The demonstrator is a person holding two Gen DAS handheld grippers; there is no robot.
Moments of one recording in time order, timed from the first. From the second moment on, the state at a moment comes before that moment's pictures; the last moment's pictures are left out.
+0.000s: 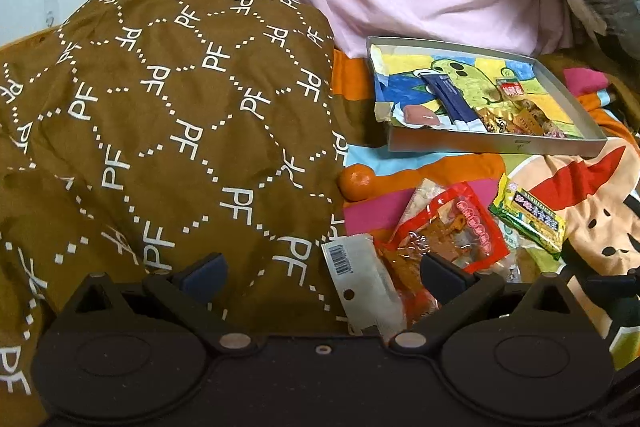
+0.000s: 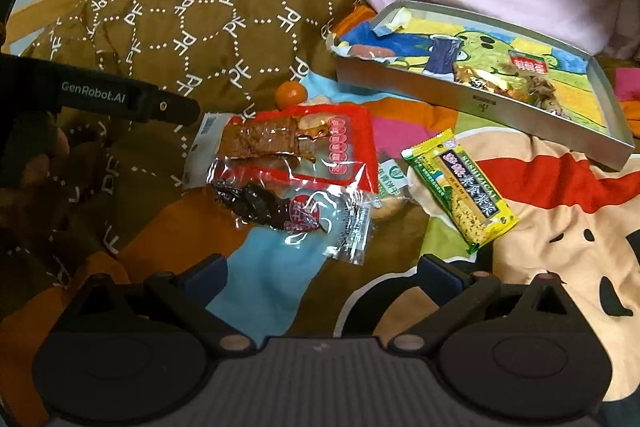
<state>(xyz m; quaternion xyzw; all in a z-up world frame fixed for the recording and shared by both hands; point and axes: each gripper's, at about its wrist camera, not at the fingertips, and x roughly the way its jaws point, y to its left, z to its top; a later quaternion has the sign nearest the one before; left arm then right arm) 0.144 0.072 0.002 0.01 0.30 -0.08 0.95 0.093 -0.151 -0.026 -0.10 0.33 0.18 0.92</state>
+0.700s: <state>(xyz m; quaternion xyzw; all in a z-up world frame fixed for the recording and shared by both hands) 0.178 0.090 -0.014 -0.09 0.31 -0.13 0.94 0.115 -0.123 -0.039 -0.30 0.25 0.26 0.88</state>
